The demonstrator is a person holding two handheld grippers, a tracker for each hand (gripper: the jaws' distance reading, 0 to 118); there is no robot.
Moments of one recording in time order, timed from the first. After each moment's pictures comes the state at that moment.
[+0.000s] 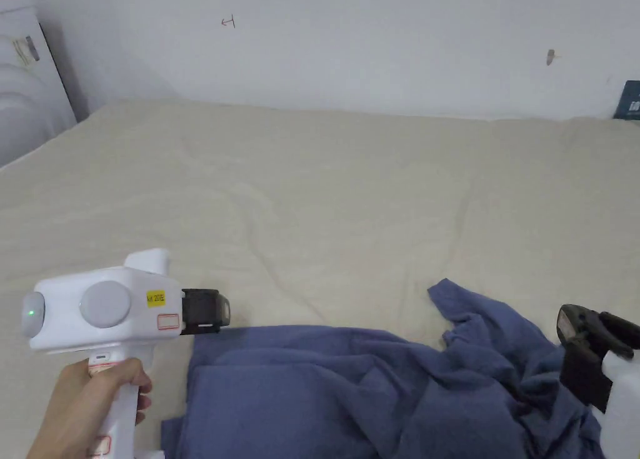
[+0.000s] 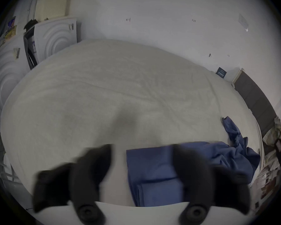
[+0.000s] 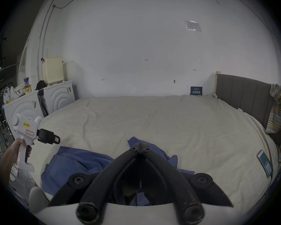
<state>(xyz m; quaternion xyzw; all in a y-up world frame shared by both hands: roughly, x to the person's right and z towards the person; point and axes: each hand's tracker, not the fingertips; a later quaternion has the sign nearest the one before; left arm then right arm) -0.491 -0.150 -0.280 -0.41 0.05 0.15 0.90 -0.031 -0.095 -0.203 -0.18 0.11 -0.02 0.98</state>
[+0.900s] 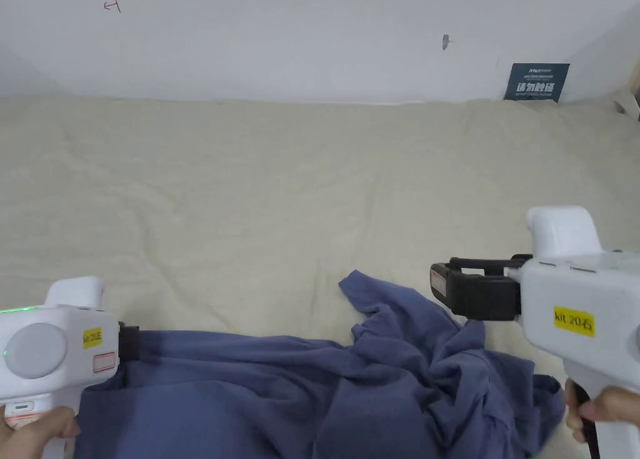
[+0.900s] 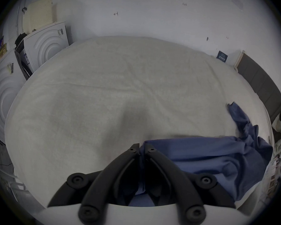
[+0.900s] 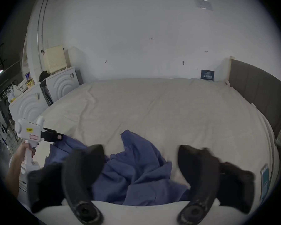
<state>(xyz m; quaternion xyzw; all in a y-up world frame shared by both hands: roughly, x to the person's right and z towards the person) -0.440 -0.161 -0.291 -0.42 0.05 0.08 0.90 0.018 -0.078 -0.302 -0.29 0.18 -0.01 0.94</state>
